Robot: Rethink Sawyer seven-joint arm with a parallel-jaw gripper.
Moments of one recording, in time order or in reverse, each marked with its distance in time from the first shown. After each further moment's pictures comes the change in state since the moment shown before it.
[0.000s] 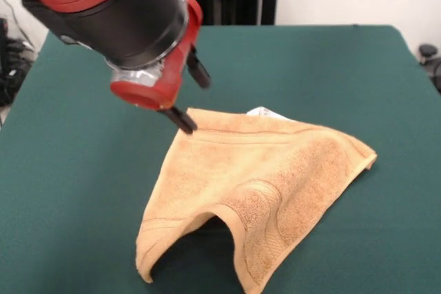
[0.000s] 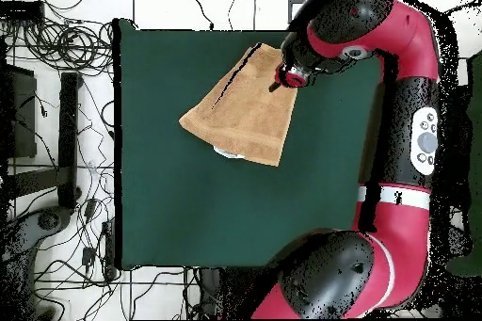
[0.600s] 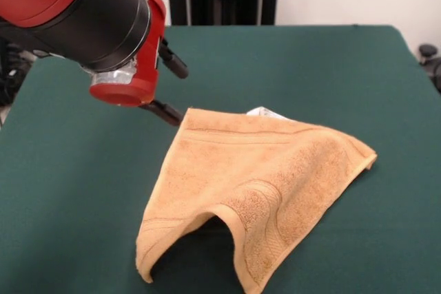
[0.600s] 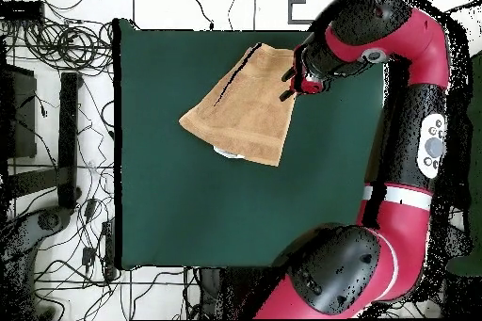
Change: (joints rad) arm -0.019 0.044 0.020 -0.065 0.001 0.073 -0.135
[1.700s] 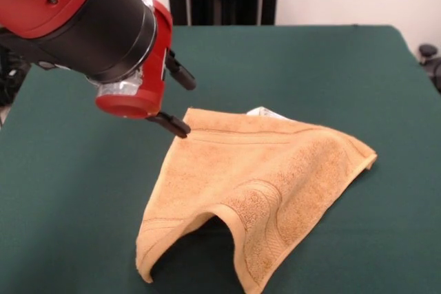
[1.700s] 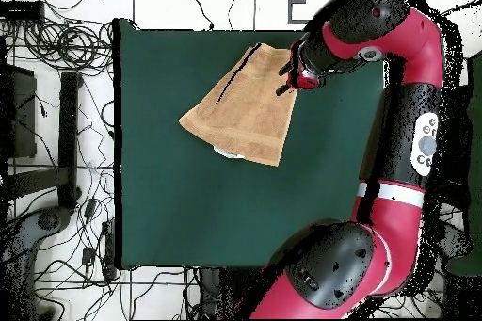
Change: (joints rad) arm 0.009 0.025 0.026 -0.033 0.000 -0.031 0.000
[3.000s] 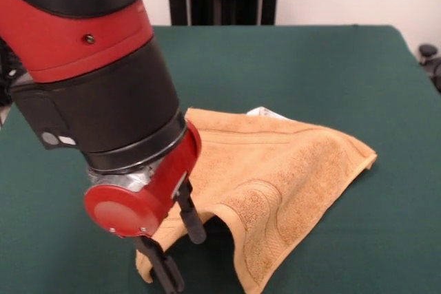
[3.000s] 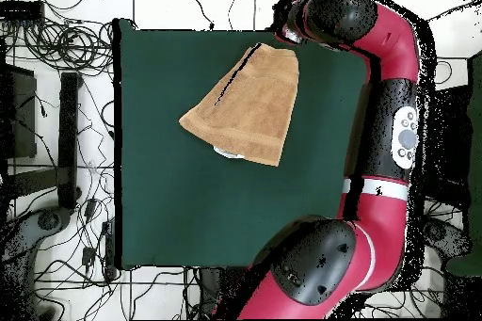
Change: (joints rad) arm 0.046 0.007 -0.021 0.031 0.010 -0.666 0.000
